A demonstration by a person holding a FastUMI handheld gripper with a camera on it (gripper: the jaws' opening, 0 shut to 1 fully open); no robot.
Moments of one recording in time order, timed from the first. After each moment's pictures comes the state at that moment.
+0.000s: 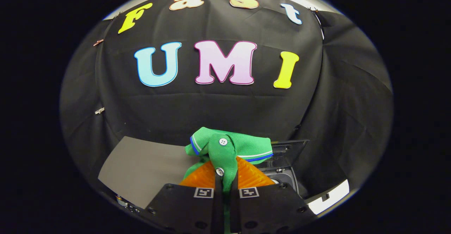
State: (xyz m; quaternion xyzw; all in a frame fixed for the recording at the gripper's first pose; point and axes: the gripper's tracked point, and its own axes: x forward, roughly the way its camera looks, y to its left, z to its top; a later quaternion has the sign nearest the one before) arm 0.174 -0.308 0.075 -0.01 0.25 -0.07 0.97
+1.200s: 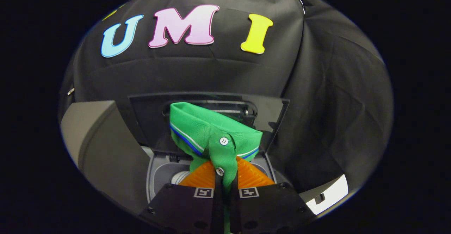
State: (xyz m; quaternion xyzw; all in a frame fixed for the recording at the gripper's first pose) arm 0.189 -0.490 -0.139 -0.02 0.31 -0.15 0.94
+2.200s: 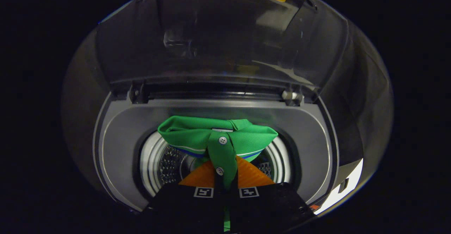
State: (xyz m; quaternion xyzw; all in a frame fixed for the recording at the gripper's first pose) arm 0.180 -0.491 -0.362 -0.02 0.49 -0.13 0.86
